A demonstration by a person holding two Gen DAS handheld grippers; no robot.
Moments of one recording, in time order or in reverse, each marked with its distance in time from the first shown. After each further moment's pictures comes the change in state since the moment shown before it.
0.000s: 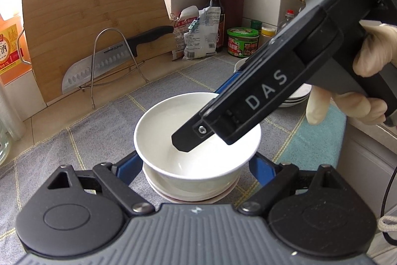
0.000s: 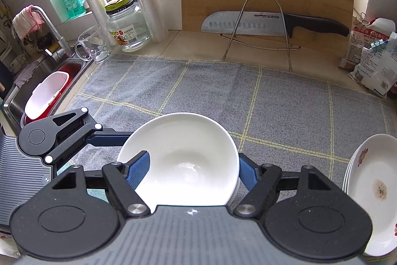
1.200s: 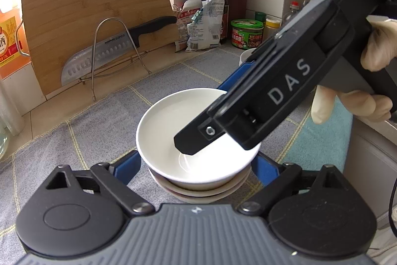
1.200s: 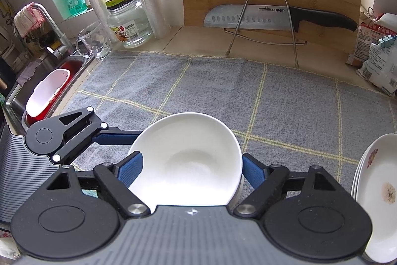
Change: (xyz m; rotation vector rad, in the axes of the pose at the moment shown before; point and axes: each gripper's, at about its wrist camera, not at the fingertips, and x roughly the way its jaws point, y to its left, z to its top) left arm 0.010 0.003 -0.005 0.000 0.027 0.012; right arm 0.011 -0.003 -0.002 -0.004 0.007 0.023
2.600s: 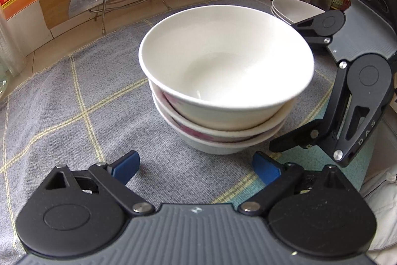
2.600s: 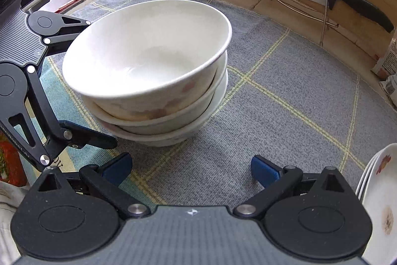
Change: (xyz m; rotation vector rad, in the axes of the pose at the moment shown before) left arm 0.045 0.004 -0.032 -0.114 0.227 0.088; right arm 0.051 -0.032 -0.071 -0.383 0.113 0.019
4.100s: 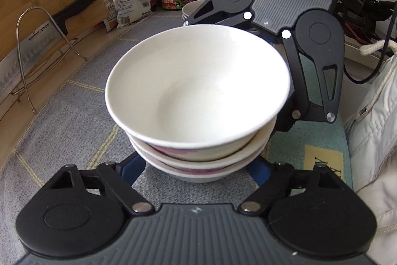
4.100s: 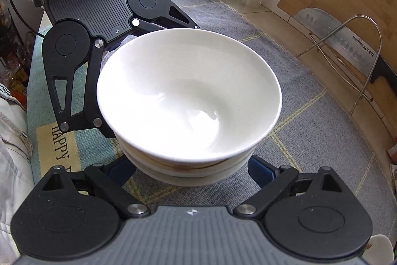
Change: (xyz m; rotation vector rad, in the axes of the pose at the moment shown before) left arm 0.011 0.025 0.014 0.503 -0.113 -0.351; right arm -0.006 0.010 0.019 -0.312 -0.042 0.065
